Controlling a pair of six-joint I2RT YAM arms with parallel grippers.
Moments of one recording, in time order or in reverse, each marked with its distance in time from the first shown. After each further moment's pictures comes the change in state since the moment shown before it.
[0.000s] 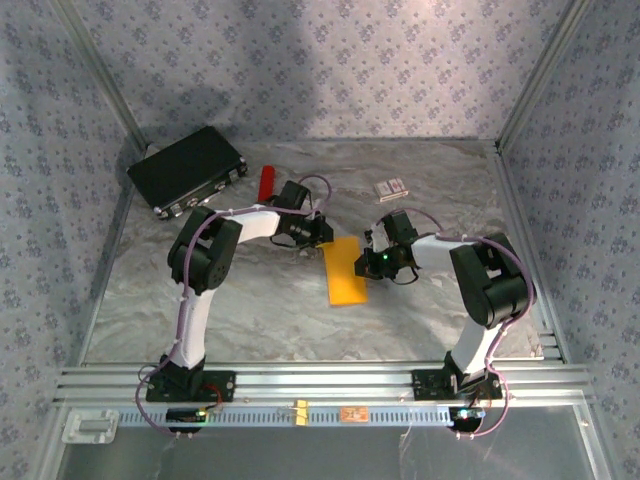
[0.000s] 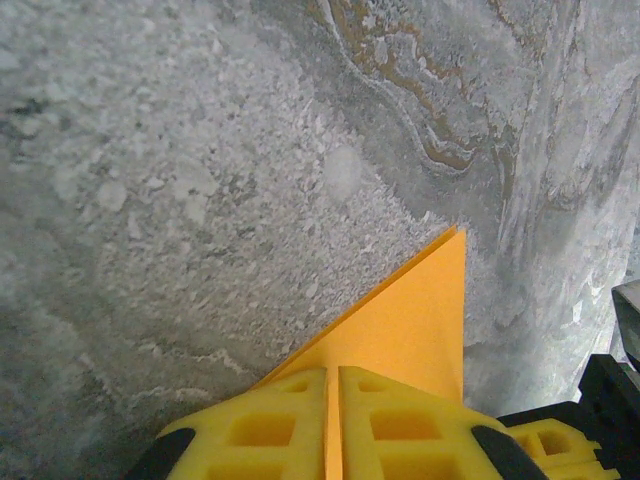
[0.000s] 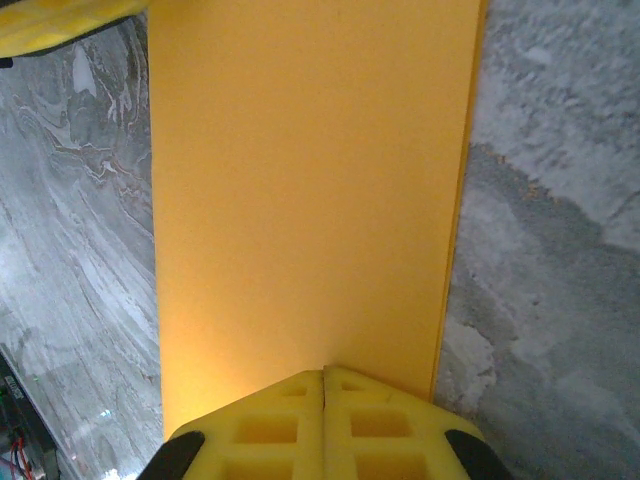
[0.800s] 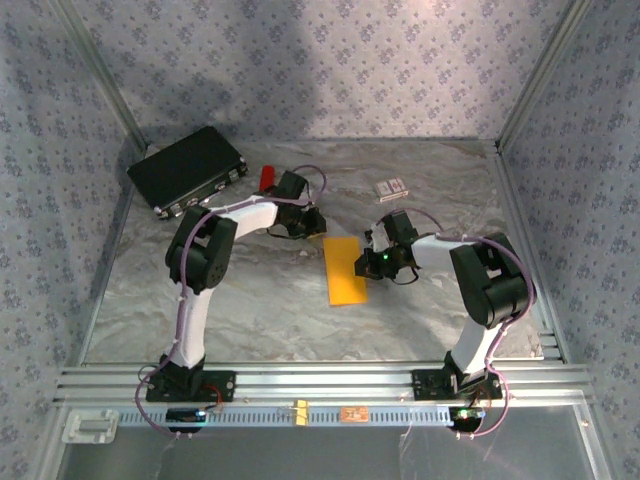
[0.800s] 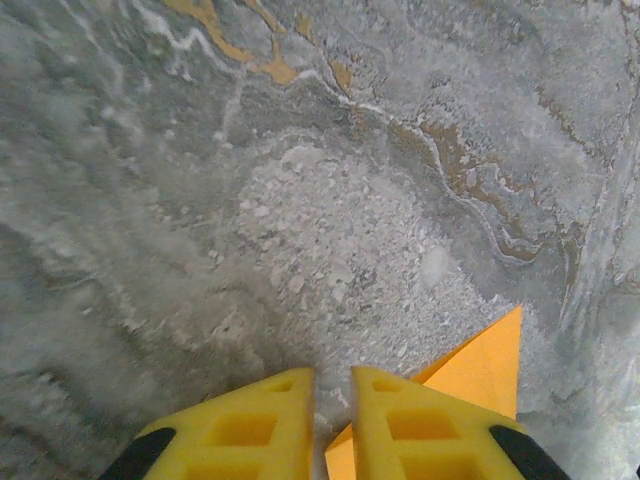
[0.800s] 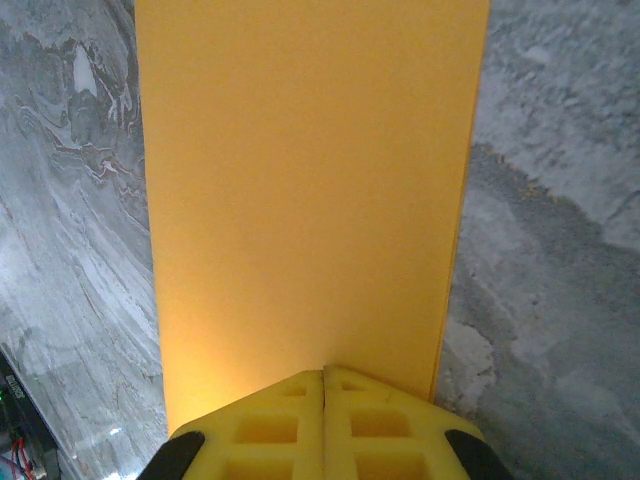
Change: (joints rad) left arm 0.014 -0.021 0.094 -0.156 -0.195 0.009; right arm -0.001 0.000 -0.001 0.000 -0.003 -0.001
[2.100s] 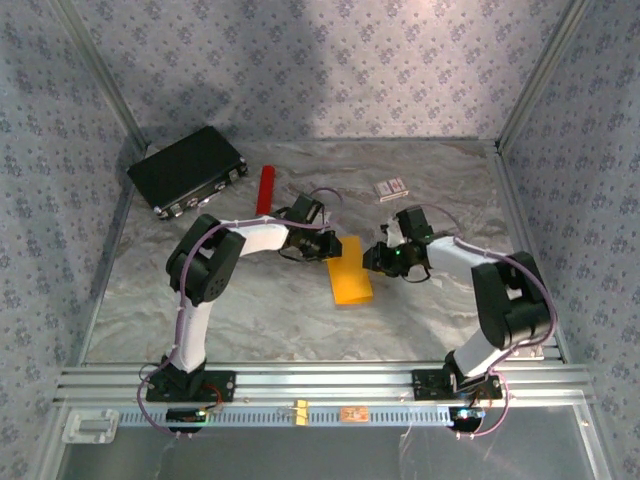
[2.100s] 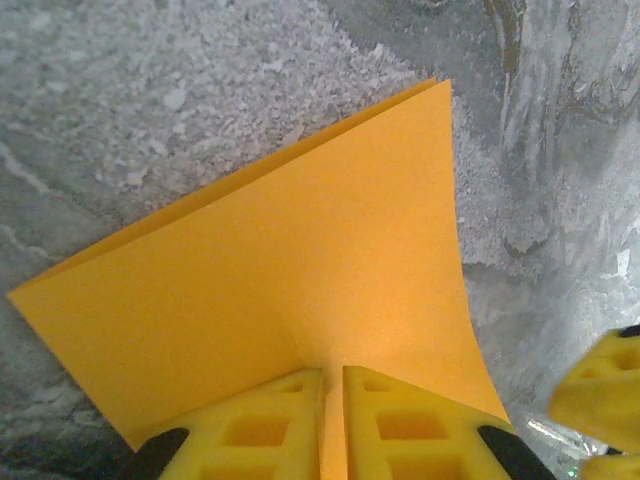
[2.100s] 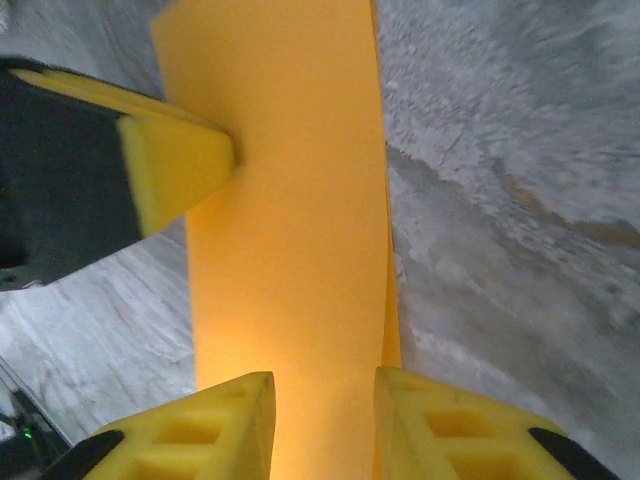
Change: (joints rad) left arm -0.129 -0.064 -0.198 0.171 0.092 -0.022; right arm -0.065 -0.196 -0.029 -0.108 0.054 0.082
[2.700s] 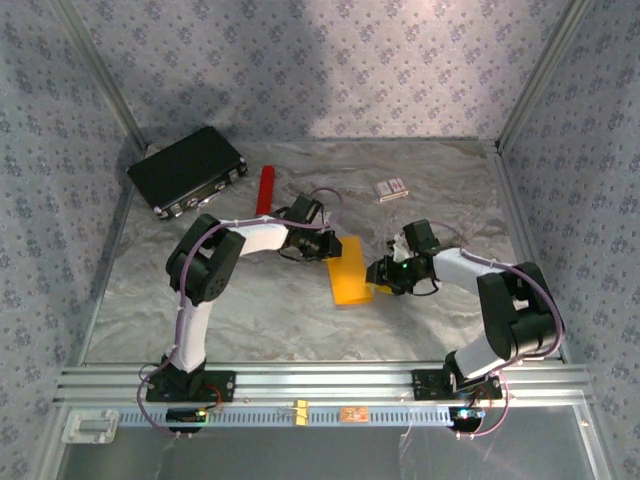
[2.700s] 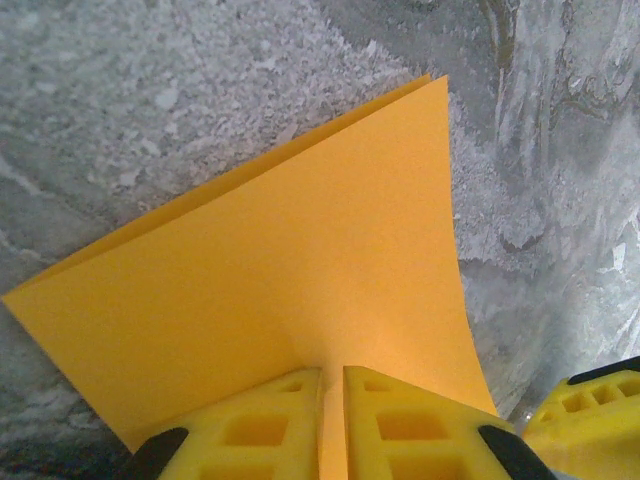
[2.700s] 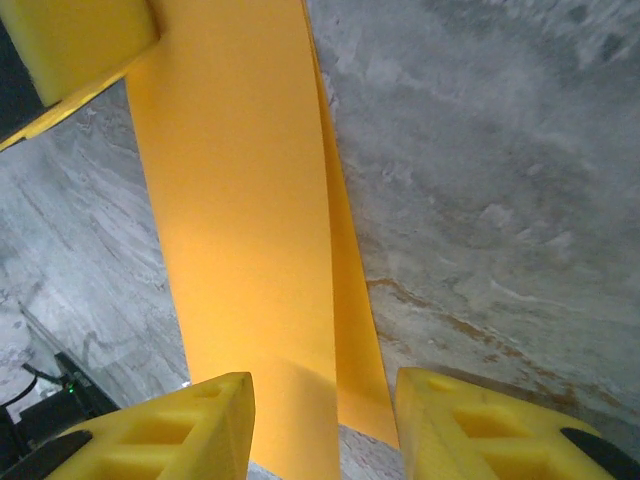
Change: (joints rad) left arm 0.002 0.000 0.000 0.002 0.015 0.010; right arm -0.015 -0.032 -0.108 -0.031 -0.098 0.052
